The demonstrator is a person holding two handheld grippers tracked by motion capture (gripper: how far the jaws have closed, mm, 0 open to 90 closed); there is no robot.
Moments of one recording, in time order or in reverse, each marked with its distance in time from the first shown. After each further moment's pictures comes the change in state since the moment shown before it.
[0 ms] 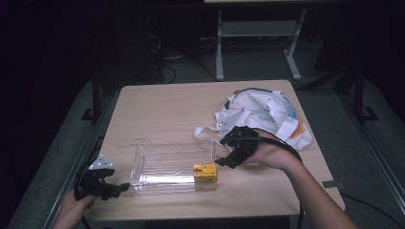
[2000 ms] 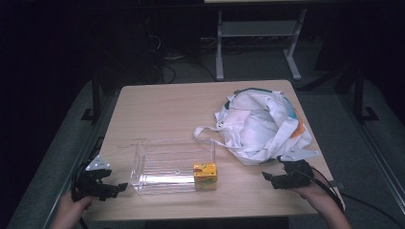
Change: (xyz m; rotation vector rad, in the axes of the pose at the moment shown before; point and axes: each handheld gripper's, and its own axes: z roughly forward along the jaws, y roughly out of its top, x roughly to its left) left arm 0.003 -0.005 -0.004 0.001 0.023 -0.024; right arm 0.017 -0.186 -0.002 -0.180 -0.360 0.470
